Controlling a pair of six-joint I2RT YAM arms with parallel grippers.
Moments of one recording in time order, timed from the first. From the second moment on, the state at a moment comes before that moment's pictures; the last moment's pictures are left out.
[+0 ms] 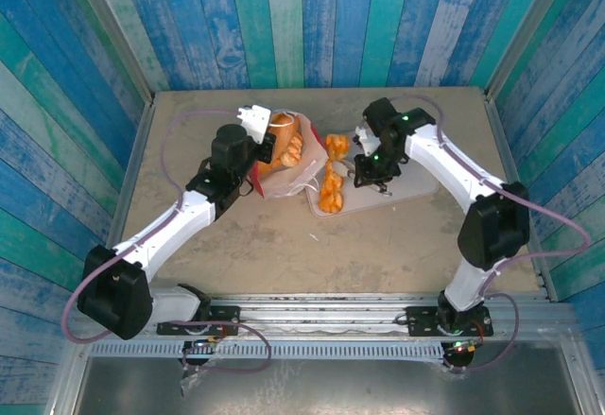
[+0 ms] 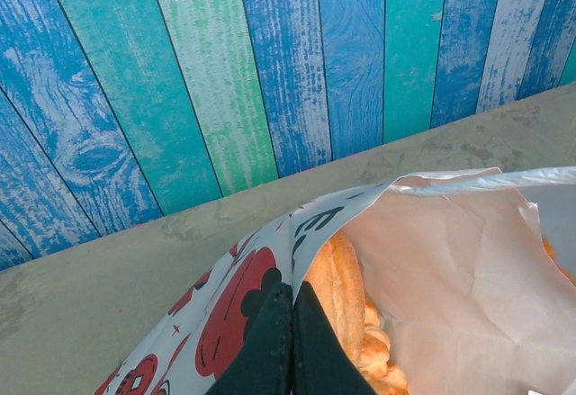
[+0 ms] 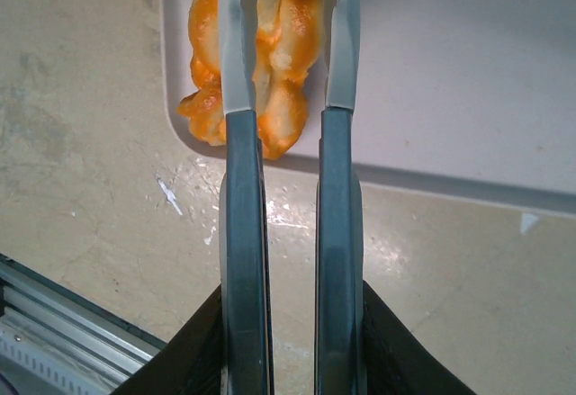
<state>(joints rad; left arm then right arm) -0.48 1.28 0.89 0.18 -0.17 0.09 0.47 1.78 1.58 -1.18 -0.26 0.18</state>
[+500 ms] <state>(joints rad) -0.48 1.28 0.89 0.18 -0.17 0.09 0.49 1.99 1.74 -1.20 -0.25 0.14</state>
